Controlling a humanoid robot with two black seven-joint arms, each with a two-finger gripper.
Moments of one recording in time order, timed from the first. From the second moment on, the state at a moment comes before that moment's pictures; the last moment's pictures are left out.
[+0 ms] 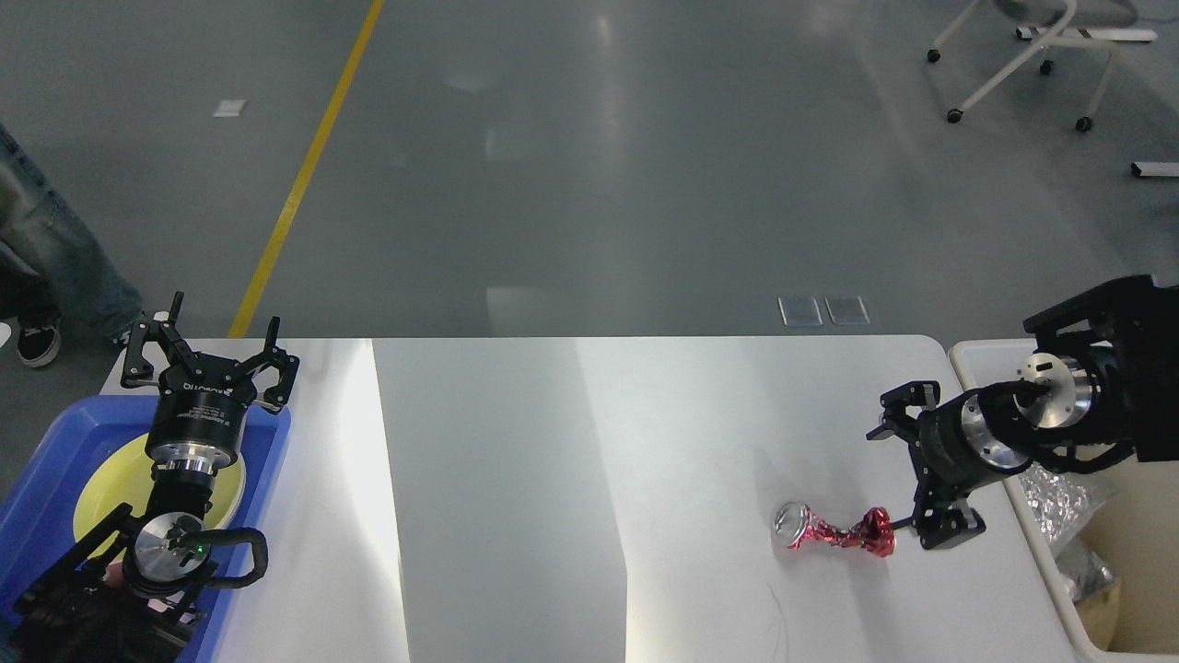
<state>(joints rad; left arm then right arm) -0.35 0.25 -1.16 -0.74 -0.04 -0.51 -0.41 1.61 -0.35 -1.34 1.27 1.22 0.25 -0.24</state>
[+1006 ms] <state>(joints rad) -0.35 0.25 -1.16 -0.74 -0.04 -0.51 -0.41 1.20 -0.28 -1.13 0.91 1.28 0.18 -0.24</state>
